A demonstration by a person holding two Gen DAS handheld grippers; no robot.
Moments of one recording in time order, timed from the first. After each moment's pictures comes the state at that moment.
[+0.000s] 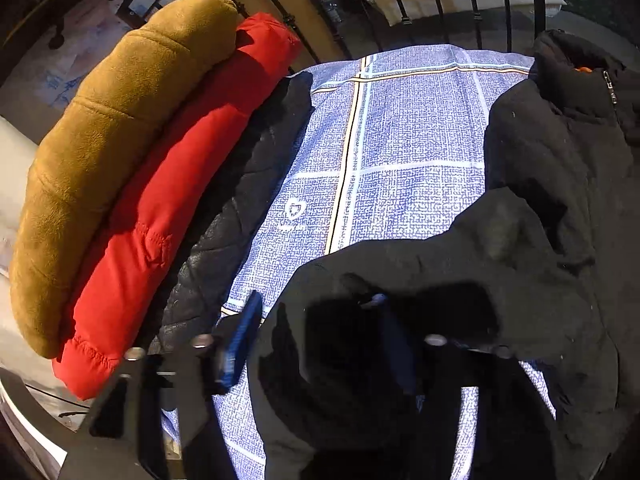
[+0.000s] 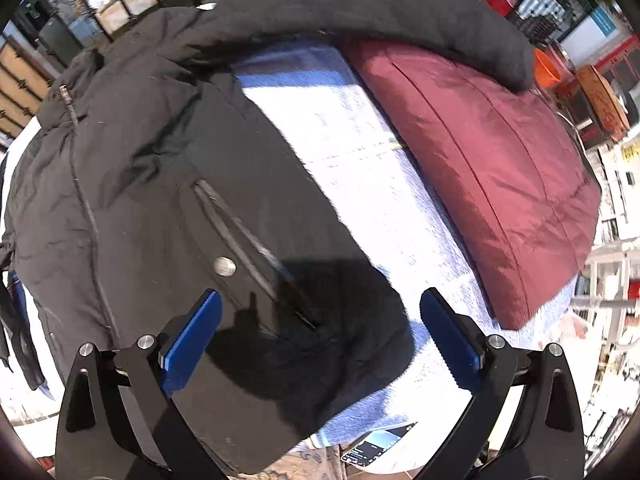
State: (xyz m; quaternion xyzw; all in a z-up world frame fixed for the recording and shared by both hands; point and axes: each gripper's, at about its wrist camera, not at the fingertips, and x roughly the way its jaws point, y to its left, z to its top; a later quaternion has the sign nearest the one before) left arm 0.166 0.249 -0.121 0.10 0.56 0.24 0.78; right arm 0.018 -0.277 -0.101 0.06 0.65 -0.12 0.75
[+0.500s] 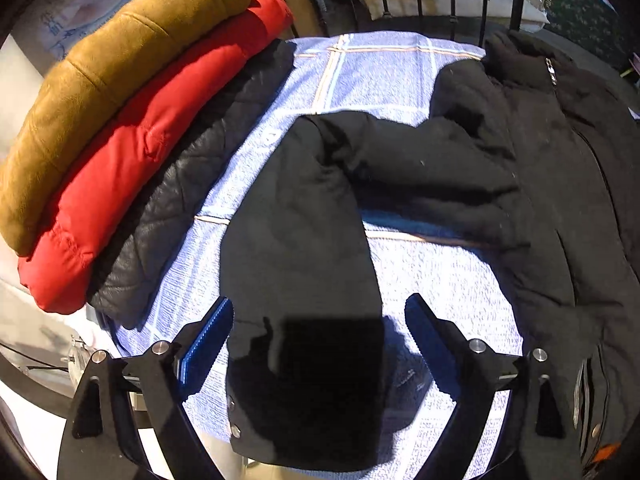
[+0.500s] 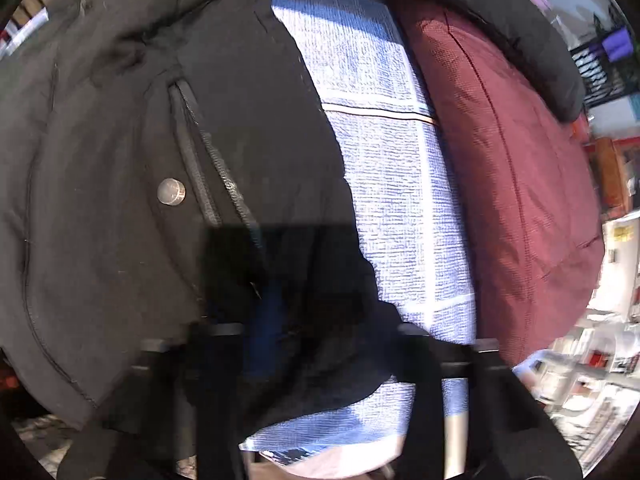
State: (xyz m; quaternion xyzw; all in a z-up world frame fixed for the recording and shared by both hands) left arm 0.076 0.224 -0.113 0.02 0.59 0.19 0.79; right arm 0.025 -0.265 -0.160 -0.08 0.69 -0.04 0.72
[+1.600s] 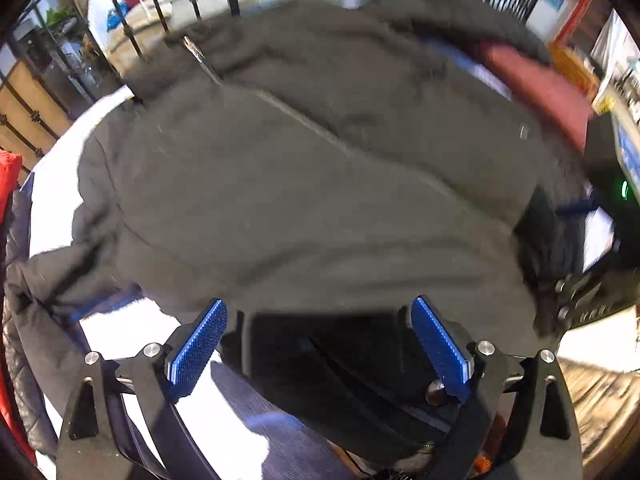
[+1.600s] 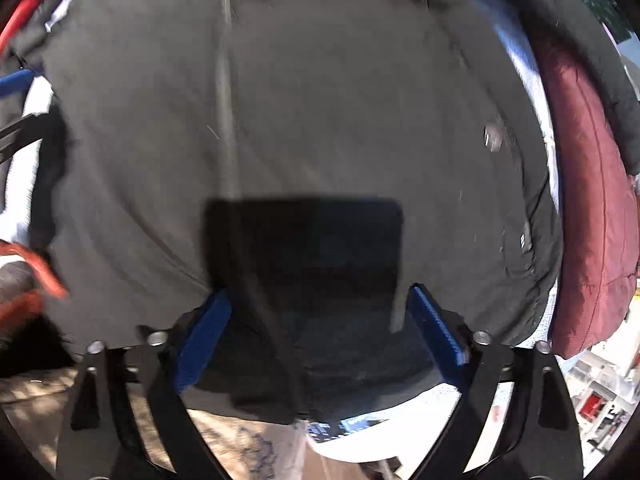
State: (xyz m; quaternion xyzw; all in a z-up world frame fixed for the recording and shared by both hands) left arm 0.077 -0.022 -0.142 0.12 0.59 -0.16 0.78; right arm -0.009 -0.182 -0.188 -0.11 0.71 0.06 0.69
